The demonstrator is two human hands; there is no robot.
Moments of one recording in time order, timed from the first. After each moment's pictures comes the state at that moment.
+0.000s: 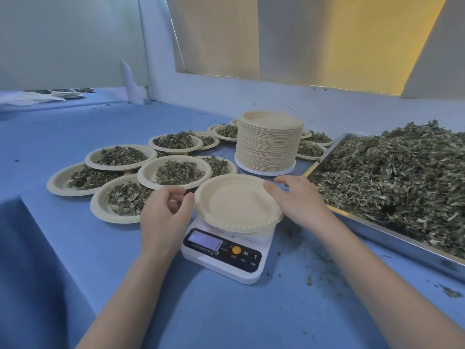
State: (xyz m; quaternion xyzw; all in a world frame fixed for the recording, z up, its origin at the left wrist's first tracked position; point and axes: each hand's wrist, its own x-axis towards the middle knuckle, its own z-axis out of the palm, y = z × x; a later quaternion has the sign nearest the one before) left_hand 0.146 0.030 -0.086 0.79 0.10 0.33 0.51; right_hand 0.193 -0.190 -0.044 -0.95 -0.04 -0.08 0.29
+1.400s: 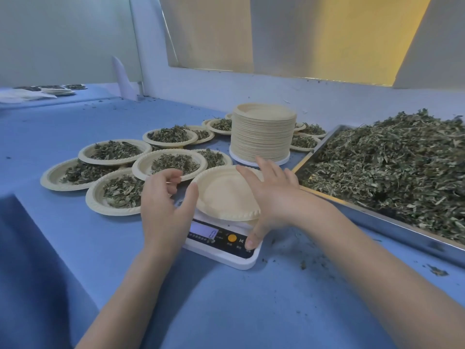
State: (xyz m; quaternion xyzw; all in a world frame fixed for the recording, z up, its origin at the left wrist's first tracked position) left_hand 0.131 0.014 -0.079 0.78 0.05 0.38 0.49; right_hand 0.158 -0.159 -0.018 -0.98 -0.19 0.06 -0.03
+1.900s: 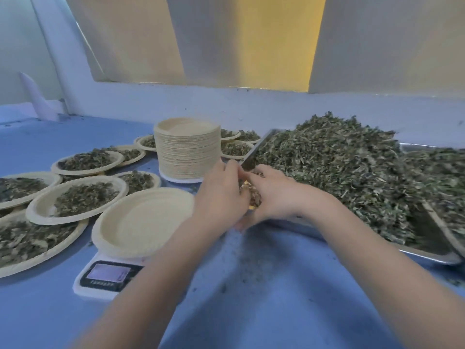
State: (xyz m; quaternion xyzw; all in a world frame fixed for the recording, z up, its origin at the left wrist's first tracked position) left_hand 0.183 -0.162 -0.026 0.90 -0.21 0.21 0.31; right_hand 0.170 -0.291 0.002 -0.99 -0.10 0.05 0.09
